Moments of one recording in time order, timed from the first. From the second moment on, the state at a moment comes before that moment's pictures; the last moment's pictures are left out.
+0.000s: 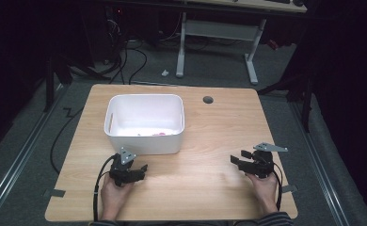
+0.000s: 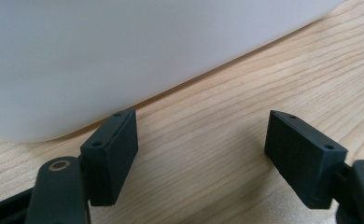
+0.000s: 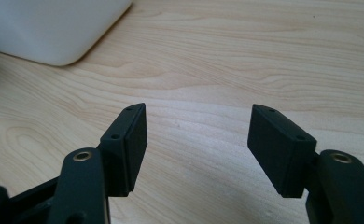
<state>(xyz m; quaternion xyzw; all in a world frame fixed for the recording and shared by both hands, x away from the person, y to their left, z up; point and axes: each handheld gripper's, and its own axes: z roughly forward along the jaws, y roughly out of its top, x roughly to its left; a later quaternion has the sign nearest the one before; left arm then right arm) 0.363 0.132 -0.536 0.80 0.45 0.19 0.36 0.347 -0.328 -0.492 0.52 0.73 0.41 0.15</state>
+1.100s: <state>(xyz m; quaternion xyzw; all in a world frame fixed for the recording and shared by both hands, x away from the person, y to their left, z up) 0.362 0.132 -0.536 0.80 0.45 0.19 0.36 0.353 -0.304 -0.530 0.51 0.77 0.32 0.23</state>
